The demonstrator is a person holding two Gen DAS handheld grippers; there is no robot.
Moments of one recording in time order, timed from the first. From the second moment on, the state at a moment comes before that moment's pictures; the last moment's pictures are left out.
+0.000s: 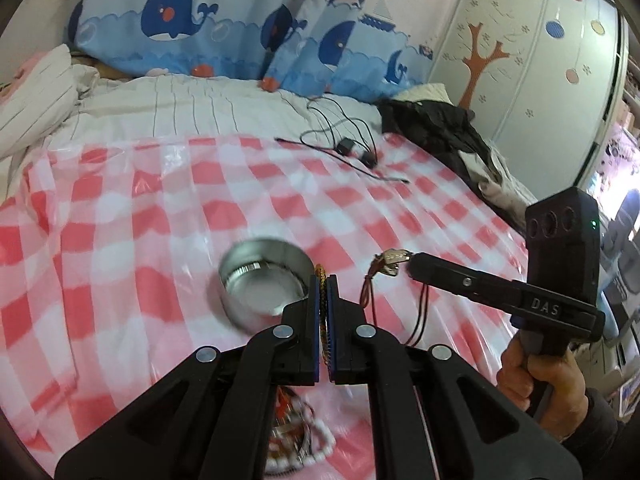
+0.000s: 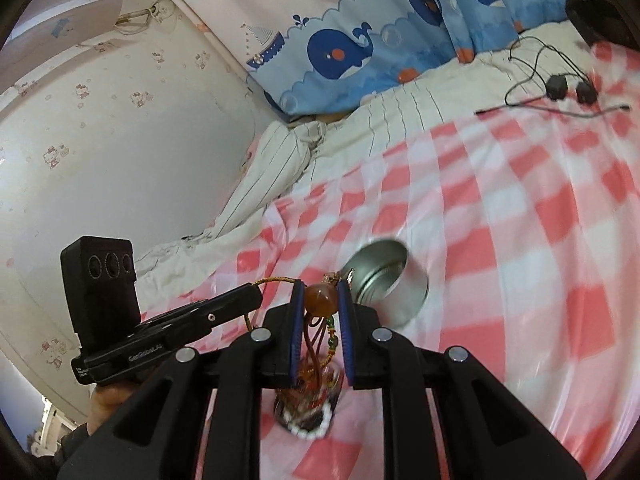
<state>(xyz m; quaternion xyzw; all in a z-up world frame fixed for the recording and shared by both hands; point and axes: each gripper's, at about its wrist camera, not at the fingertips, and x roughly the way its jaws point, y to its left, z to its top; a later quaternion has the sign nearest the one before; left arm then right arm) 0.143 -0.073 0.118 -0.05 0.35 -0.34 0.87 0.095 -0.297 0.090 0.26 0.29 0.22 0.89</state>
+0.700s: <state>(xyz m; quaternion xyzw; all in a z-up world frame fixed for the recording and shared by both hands) 0.182 -0.056 0.067 -0.02 0.42 -0.23 0.88 0.124 -0.292 0.044 0.21 0.37 0.17 0.89</state>
